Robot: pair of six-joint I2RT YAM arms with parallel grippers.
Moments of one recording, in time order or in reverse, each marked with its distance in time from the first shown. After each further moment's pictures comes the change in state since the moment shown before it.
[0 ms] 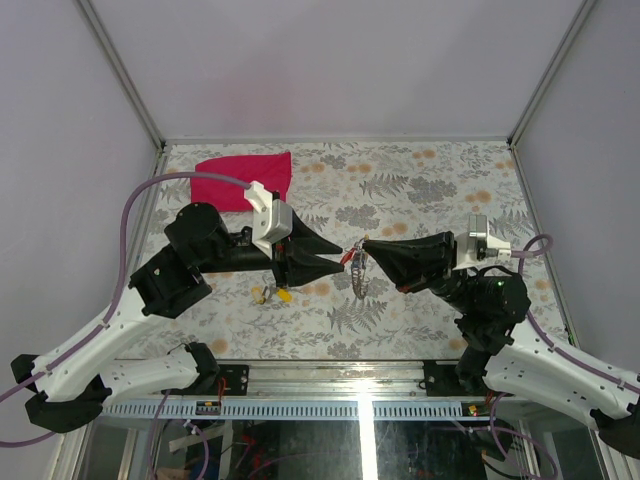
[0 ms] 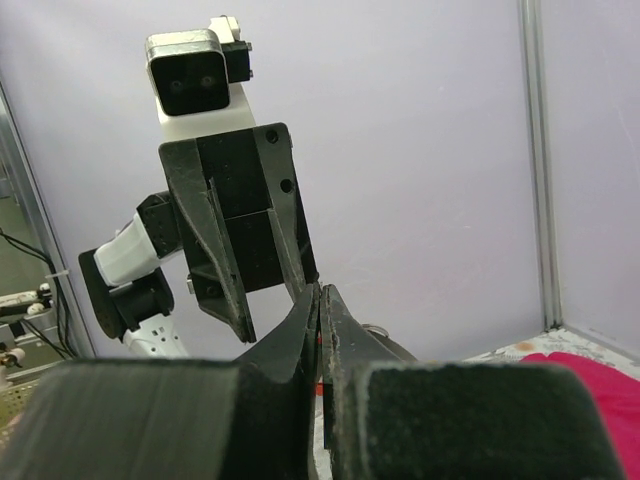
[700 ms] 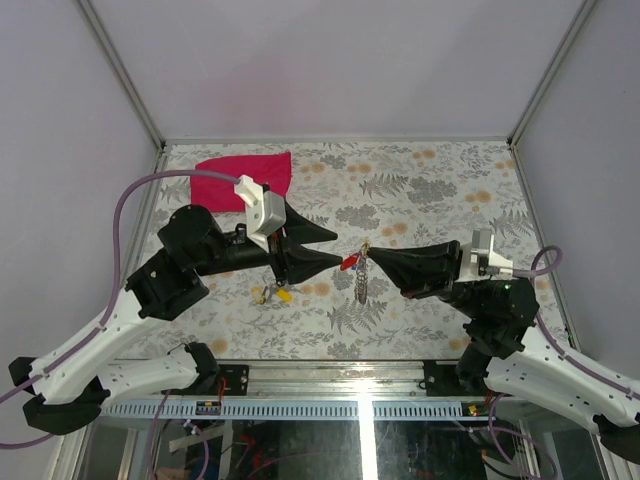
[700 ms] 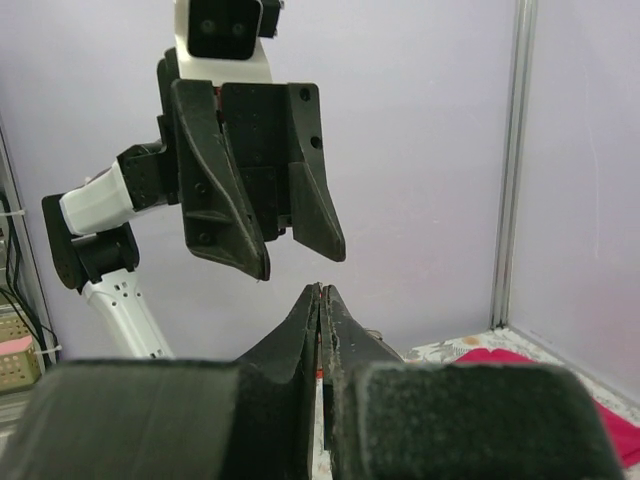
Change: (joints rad) left arm 0.000 -0.018 -0.010 0.028 -0.111 -0.040; right arm 0.000 -0.060 0.000 -0.116 -0.046 -0.174
